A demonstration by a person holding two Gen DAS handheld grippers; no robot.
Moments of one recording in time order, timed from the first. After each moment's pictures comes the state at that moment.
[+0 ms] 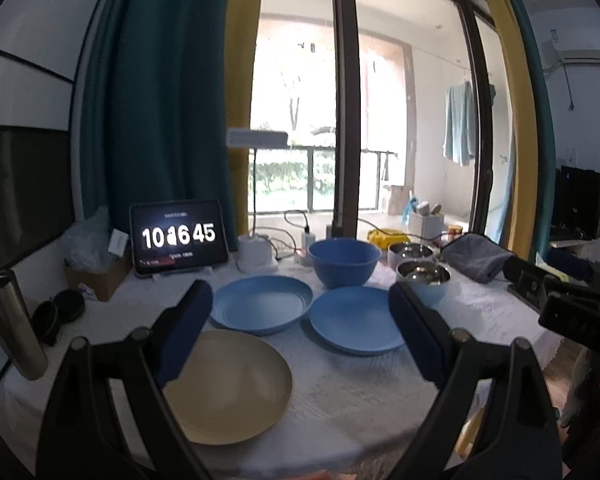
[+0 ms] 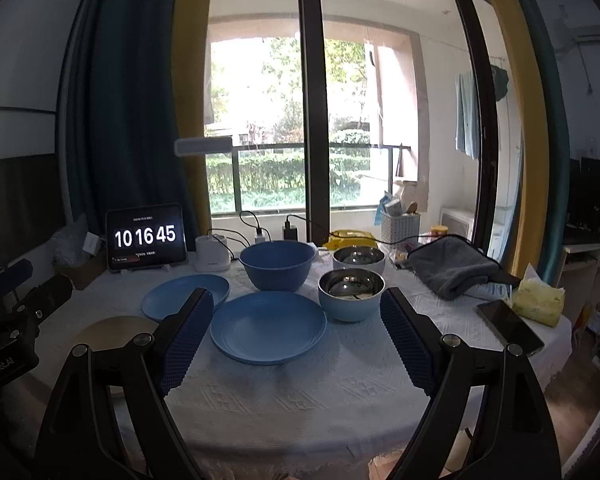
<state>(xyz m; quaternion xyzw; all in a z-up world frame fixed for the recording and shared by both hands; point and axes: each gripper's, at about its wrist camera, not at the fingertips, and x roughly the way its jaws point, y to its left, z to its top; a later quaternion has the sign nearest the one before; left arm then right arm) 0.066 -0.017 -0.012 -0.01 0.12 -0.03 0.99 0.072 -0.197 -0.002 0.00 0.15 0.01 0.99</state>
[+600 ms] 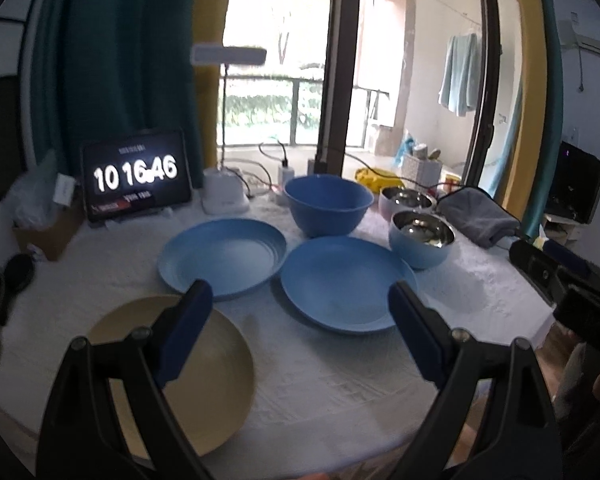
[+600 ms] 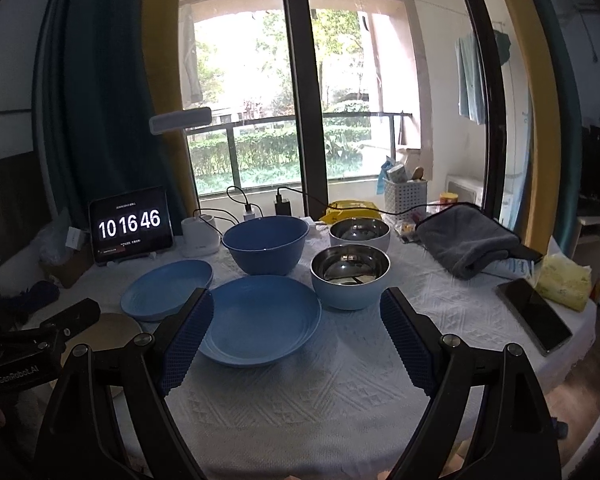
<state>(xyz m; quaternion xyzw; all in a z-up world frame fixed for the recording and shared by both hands) 0.168 -0.037 -0.044 -0.04 0.26 -0.07 0.96 0.138 -0.224 -0.025 0.03 0.21 0.02 0.98</state>
